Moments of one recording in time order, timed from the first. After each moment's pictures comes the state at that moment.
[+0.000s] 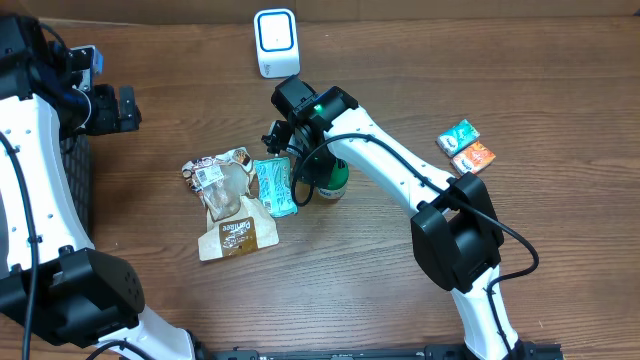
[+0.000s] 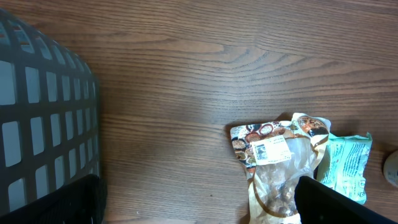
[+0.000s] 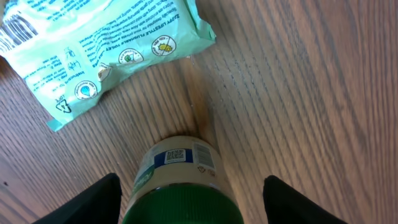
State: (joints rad) left arm 0.36 1.83 1.92 -1.31 0.15 0.18; right arm 0.68 2.22 1.94 -1.14 0.03 -0.54
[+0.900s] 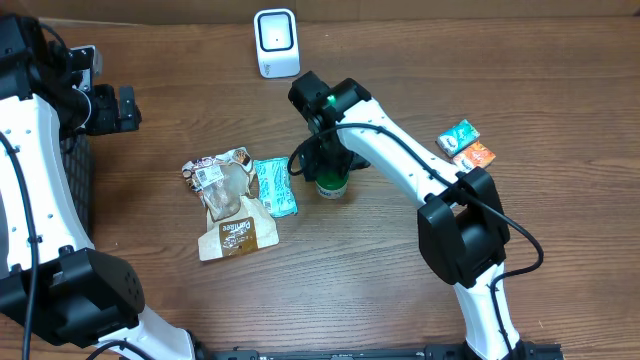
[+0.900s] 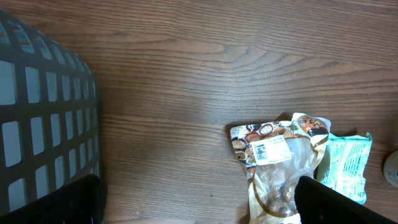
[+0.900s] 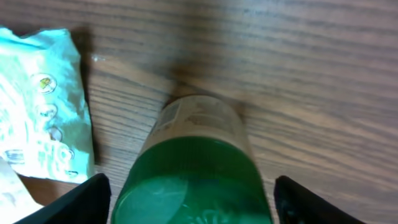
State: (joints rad) left arm 0.36 1.83 1.92 -1.31 0.15 0.18; right arm 0.63 2.22 1.93 -1.24 -0.01 0.38
